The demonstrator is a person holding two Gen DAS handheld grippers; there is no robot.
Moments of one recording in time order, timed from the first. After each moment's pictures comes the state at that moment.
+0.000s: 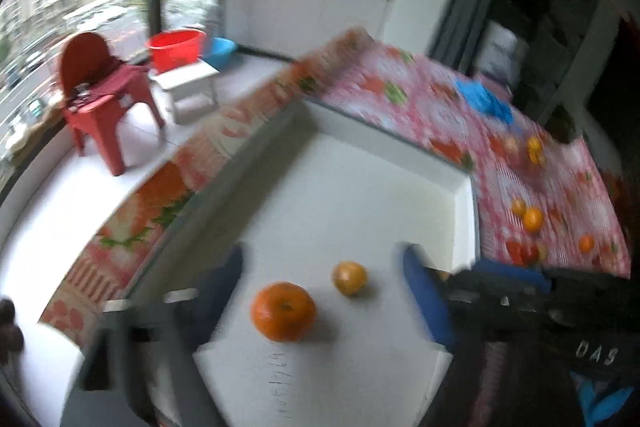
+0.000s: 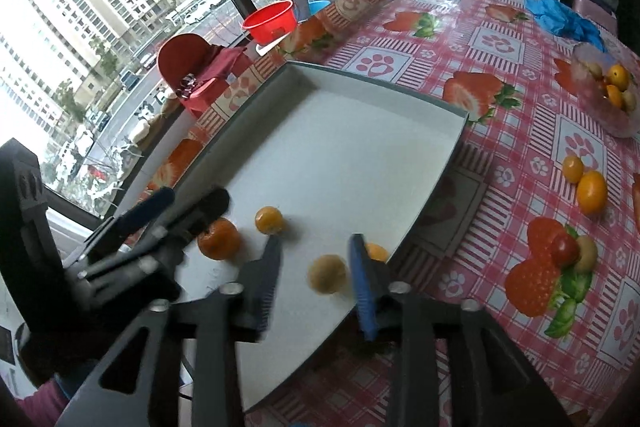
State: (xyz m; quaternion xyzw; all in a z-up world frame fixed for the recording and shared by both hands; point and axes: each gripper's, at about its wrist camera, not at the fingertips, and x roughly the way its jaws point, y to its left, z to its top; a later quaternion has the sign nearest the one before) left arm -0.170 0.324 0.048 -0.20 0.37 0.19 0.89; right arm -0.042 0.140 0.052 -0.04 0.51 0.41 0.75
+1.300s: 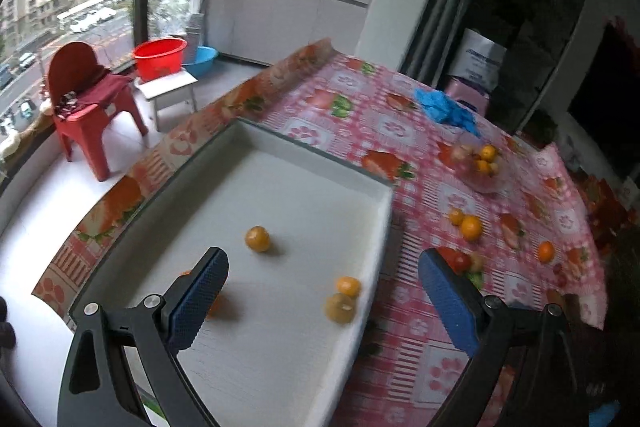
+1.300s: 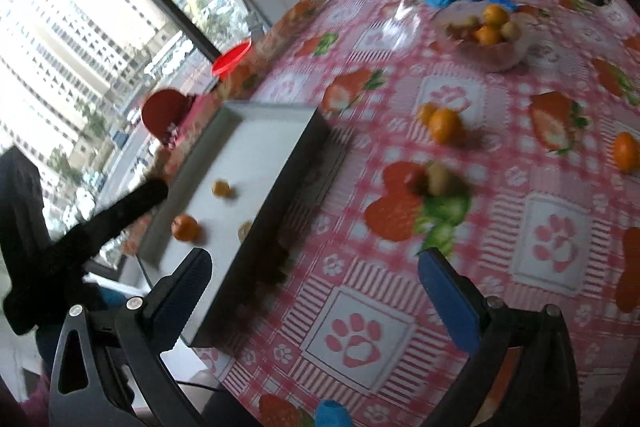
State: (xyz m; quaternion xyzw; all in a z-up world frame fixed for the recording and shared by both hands) left arm -0.152 0.258 0.096 -0.20 0.38 0.14 0.89; right arm -0.026 -0.016 0.077 0.08 0.51 0.35 0.78
